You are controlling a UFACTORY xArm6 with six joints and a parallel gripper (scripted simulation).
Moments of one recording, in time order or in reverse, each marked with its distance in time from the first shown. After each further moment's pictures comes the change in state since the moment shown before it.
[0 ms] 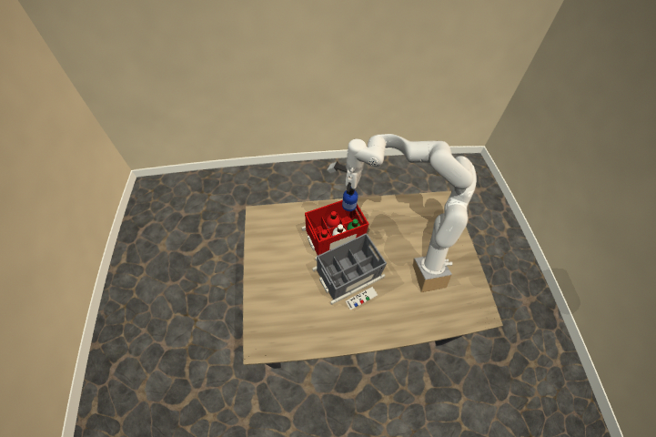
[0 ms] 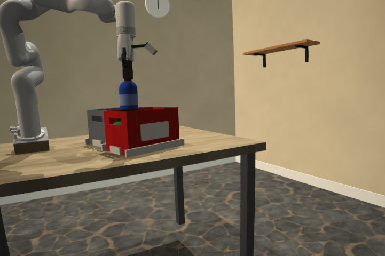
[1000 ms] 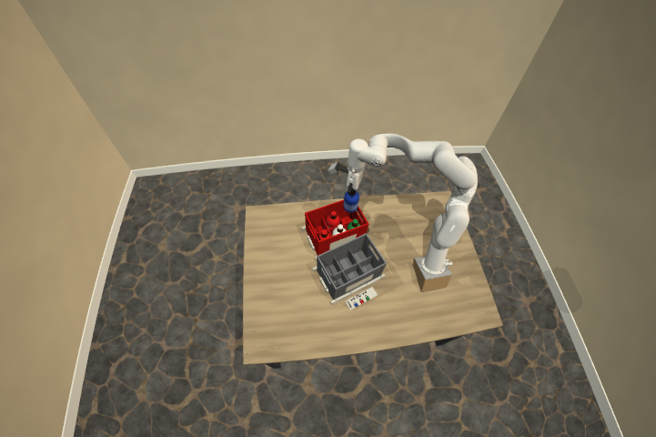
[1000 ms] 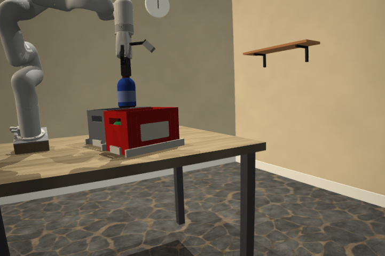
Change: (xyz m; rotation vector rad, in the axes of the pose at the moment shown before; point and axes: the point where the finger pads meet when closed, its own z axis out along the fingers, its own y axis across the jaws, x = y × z) arm -0.010 -0.013 -0.014 0.000 -0.001 0.000
